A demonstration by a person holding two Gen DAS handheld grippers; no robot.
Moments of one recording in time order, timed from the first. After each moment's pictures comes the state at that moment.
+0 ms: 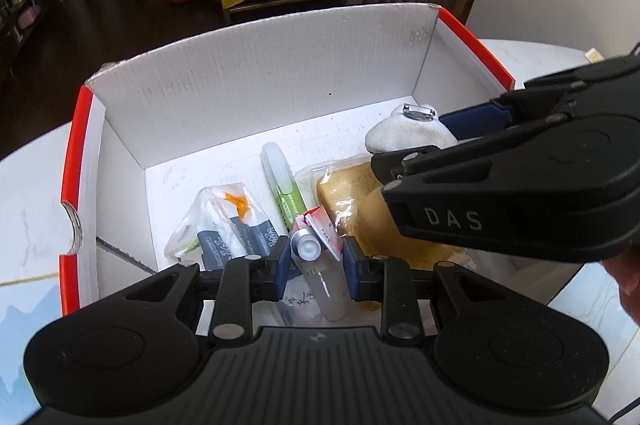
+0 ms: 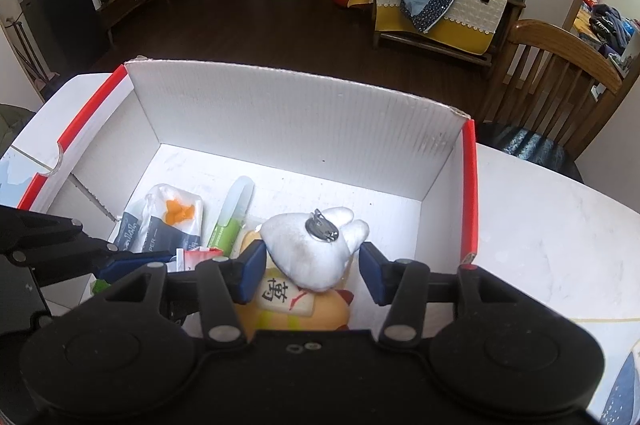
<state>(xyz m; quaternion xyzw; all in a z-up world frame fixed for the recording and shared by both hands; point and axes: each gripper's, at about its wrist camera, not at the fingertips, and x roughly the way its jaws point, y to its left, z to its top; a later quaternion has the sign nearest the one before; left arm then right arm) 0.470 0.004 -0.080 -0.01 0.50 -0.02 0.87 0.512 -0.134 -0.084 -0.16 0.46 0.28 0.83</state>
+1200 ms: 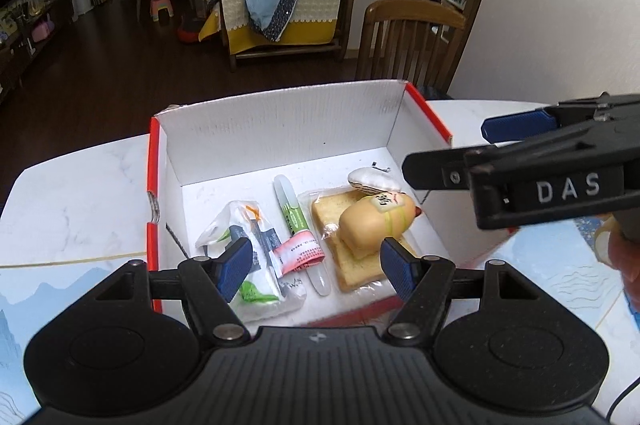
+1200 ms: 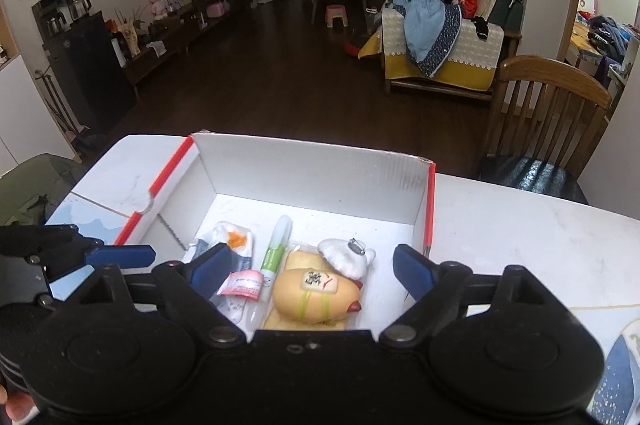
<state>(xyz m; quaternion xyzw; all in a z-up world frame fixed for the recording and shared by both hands) 0.396 0.016 -0.008 -0.05 0.43 -0.02 0.90 0.456 -0.182 0.002 -0.10 0.40 0.32 0.85</state>
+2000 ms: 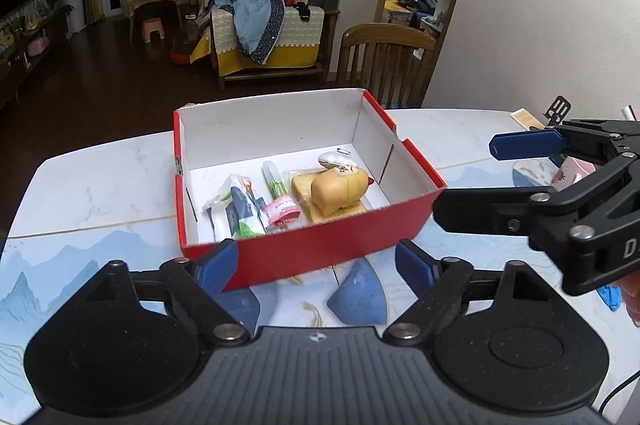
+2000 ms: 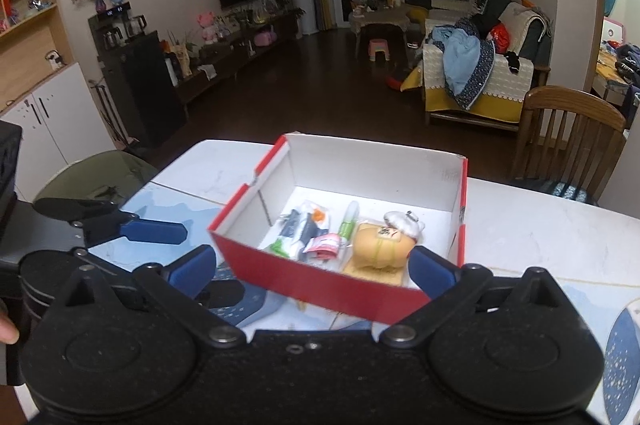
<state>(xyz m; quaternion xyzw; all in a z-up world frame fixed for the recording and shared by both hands) 0.293 0.010 0.030 -0.05 0.39 -0.04 0.92 0.348 -0.223 0.047 -0.07 0.35 0.38 0.85</state>
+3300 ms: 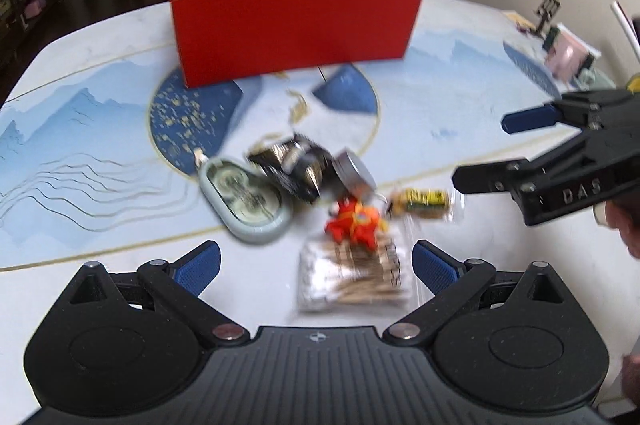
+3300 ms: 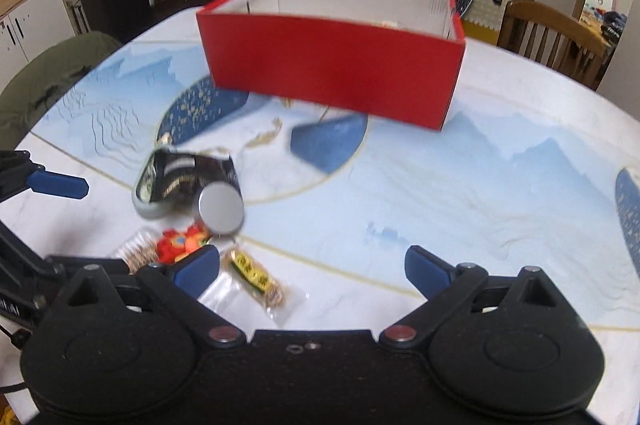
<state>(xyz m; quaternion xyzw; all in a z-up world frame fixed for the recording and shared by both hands) 0.160 -0.024 -0.093 -0.03 0.46 -0.05 0.88 0.256 -0.270 -0.096 -0.15 0.43 0.33 0.82</state>
